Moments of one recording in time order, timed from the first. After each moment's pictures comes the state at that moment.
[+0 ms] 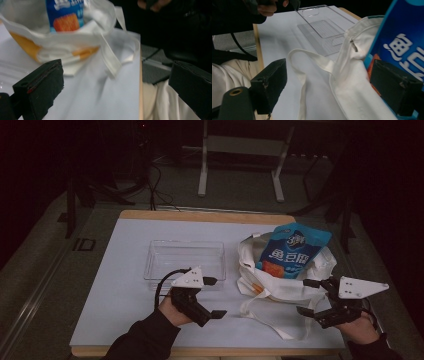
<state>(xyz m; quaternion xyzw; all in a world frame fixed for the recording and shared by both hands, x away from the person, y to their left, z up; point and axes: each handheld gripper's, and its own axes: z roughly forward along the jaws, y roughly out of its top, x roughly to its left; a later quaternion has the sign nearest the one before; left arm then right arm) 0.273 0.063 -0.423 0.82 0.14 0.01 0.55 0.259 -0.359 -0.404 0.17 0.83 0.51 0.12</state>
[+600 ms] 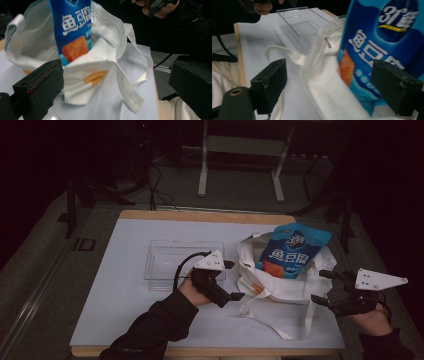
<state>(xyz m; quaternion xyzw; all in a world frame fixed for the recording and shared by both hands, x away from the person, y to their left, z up) 0.315 0.018 -0.408 0.83 0.12 0.04 0.55 0.276 -0.398 -0.398 0.19 0.82 0.51 0.16</state>
